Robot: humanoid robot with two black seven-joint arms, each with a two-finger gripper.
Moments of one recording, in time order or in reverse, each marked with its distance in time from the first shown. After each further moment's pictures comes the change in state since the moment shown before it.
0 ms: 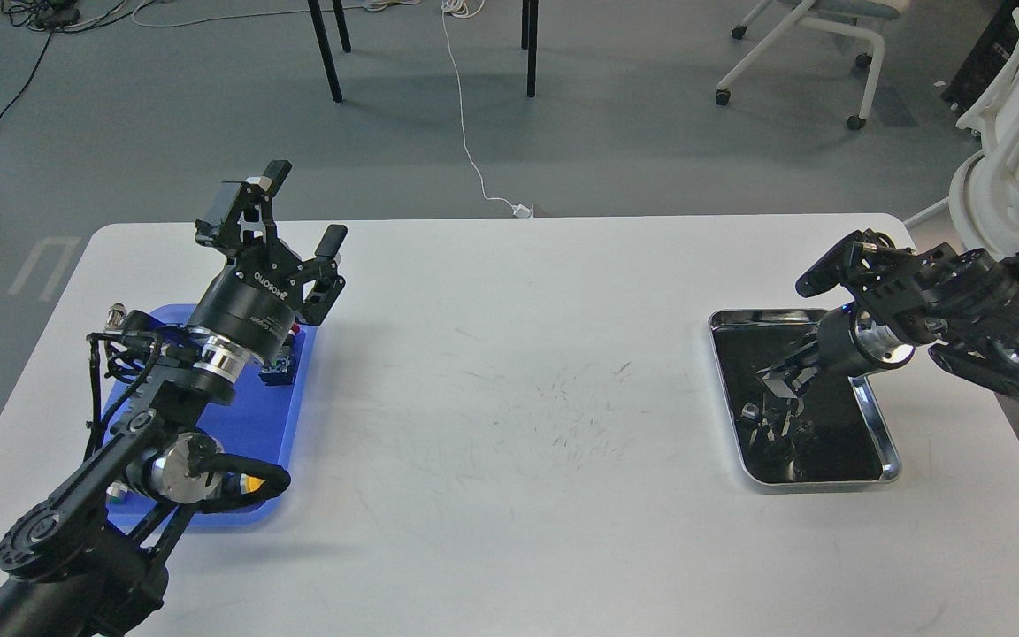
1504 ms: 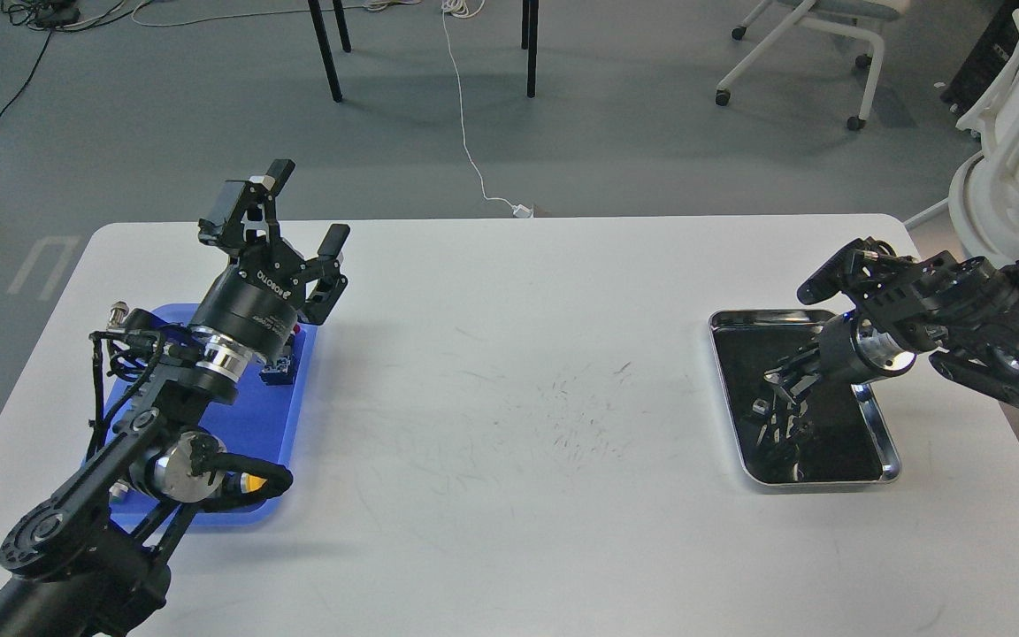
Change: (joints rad) left arm -0.003 -0.005 0.000 0.001 0.011 -0.002 0.002; right arm -0.009 -0.004 -0.002 0.007 0.000 0.010 0.000
